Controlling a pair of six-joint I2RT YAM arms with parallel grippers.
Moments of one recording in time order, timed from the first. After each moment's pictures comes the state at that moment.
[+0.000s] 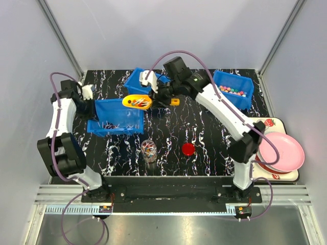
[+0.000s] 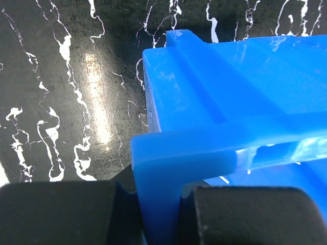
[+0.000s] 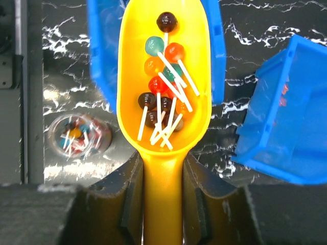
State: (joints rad) left arm 0.29 1.55 1.35 -0.98 0.33 0.20; right arm 0.74 1.97 2.17 -0.94 -0.56 -0.59
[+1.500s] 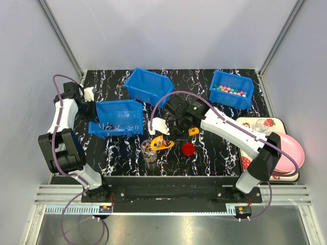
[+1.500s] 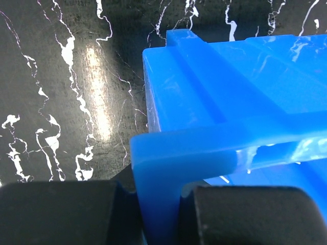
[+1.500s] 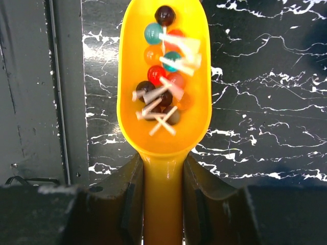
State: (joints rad) left arm 0.29 1.61 1.31 -0.90 0.31 0.18; right arm 0.91 1.63 1.60 -1.15 -0.25 -0.76
